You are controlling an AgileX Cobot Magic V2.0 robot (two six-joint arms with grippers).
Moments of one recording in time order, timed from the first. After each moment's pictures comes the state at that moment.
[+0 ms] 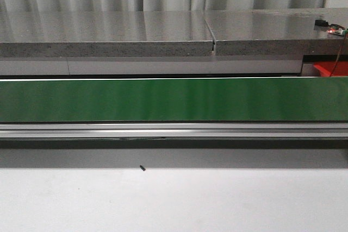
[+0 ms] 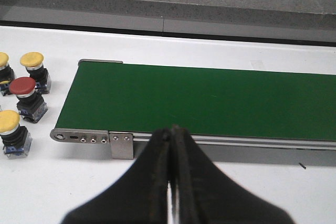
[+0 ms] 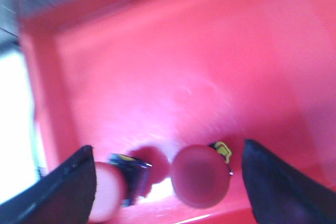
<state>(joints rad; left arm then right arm) -0.04 0.29 -0.67 -0.03 0.86 -0.13 -0.53 1.97 -1.69 0.39 0.76 -0.26</state>
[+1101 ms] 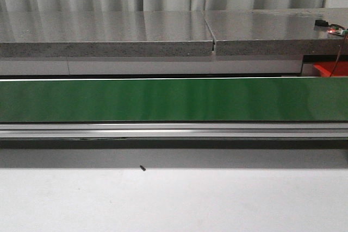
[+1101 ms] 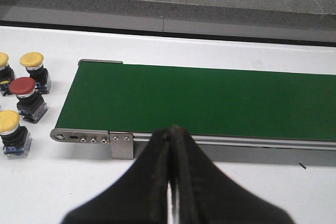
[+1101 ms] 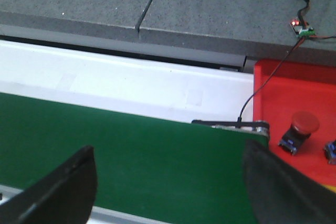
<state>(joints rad) -0.04 0.29 -0.67 -0.03 0.86 -0.13 -0.10 0.79 -0.85 0.41 0.61 -0.38</state>
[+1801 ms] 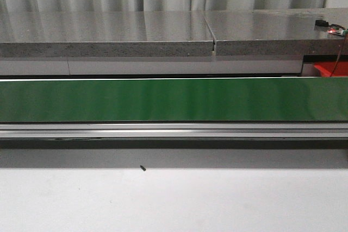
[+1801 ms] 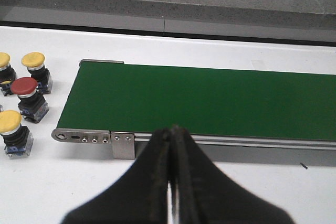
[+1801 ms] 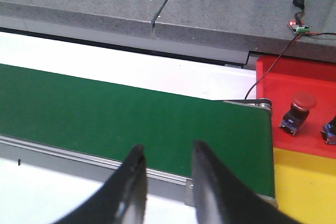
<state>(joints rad) -0.04 0.29 -0.67 -0.03 0.86 -0.13 -0.10 0.39 -0.61 0.41 0.66 -0.38</state>
